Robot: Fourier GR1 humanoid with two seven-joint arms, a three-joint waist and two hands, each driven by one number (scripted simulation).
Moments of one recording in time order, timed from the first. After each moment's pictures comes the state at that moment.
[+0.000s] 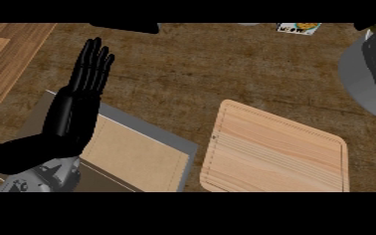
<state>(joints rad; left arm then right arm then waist) -0.28 0.43 -0.39 -1.81 0.37 0.46 -0.04 -1.03 -0.54 -0.11 -0.64 1.43 -0.19 1.15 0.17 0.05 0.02</state>
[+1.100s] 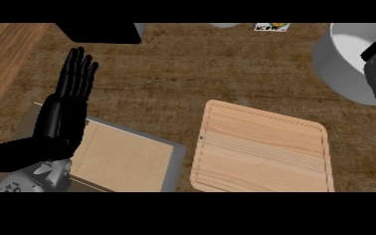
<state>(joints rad) -0.20 0.46 -0.35 -1.77 0.39 0.50 -0.08 -1.00 -0.53 -0.35 -0.41 1.52 -0.32 1.13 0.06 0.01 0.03</state>
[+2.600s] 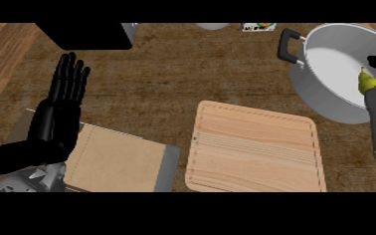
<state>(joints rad) -0.16 0.49 -0.35 -1.77 0.42 0.53 -0.11 -0.77 -0.40 -0.73 -0.64 1.20 -1.06 0.80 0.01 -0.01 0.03</state>
